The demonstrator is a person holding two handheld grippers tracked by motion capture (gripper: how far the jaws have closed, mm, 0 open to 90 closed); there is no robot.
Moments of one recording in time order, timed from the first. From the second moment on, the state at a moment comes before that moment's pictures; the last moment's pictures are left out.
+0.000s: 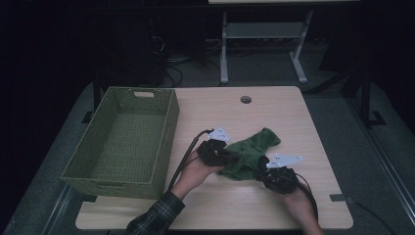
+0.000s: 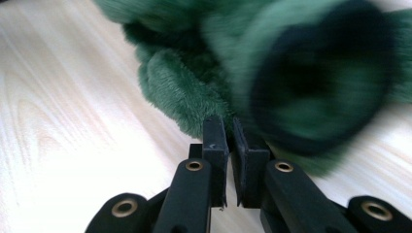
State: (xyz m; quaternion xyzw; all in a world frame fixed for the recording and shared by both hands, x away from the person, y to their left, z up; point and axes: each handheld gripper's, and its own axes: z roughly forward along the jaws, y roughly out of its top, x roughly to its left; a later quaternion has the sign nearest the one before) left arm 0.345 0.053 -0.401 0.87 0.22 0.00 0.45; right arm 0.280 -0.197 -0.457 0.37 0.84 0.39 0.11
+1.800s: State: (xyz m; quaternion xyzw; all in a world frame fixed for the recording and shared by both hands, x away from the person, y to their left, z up) left arm 0.301 0.069 -0.443 0.92 0.22 0.00 0.33; right arm 0.274 -0.268 -0.449 0.42 0.82 0.37 0.14
